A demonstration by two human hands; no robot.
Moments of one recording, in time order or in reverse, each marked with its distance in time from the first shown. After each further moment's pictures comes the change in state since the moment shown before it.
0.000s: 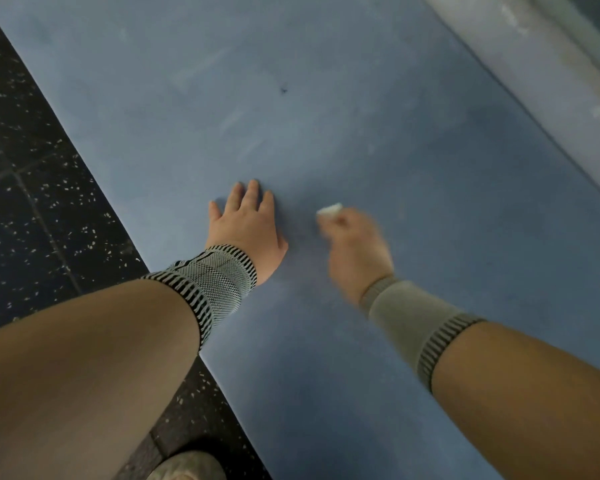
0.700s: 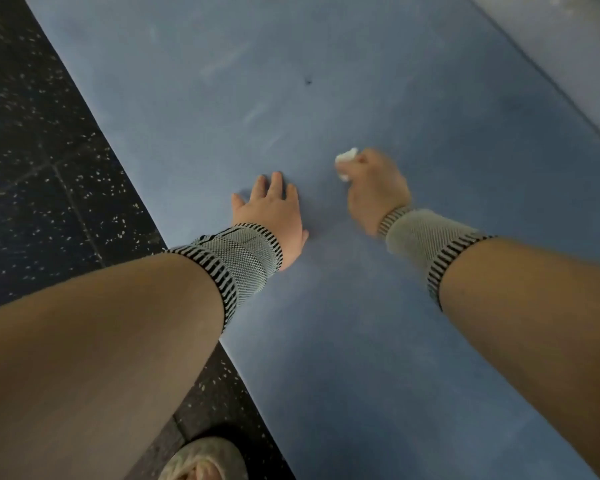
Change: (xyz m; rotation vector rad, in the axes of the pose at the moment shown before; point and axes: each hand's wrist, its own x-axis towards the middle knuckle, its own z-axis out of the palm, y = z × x) left_hand 0.002 0.004 -0.017 0.119 -0.140 0.013; right_hand 0.073 0.007 -0.004 0.118 -0.049 0.081
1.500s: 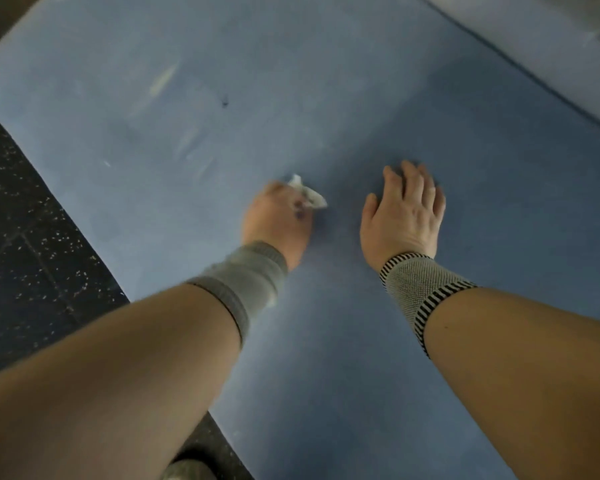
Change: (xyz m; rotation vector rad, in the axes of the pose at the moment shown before) left_hand 0.030 0.103 -0.019 -0.561 0.296 -0.032; right_hand -0.056 0.101 -0.009 -0.098 0.261 0.396
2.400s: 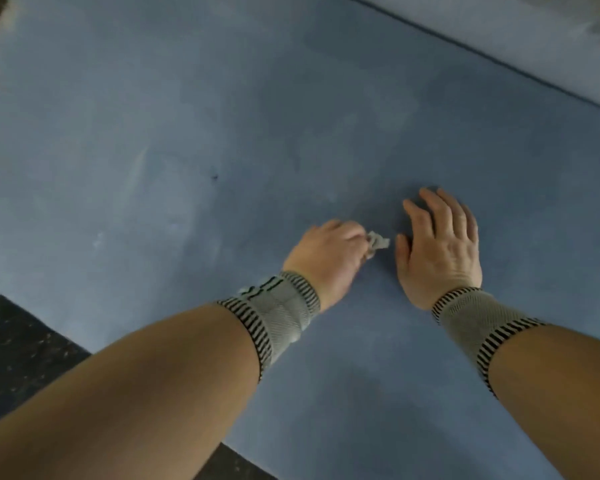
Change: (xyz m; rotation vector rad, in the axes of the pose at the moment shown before) left_hand 0.060 0.003 -0.018 0.251 -0.491 0.886; right_hand -0.001 -0.010 -0.004 -0.099 0.017 0.059
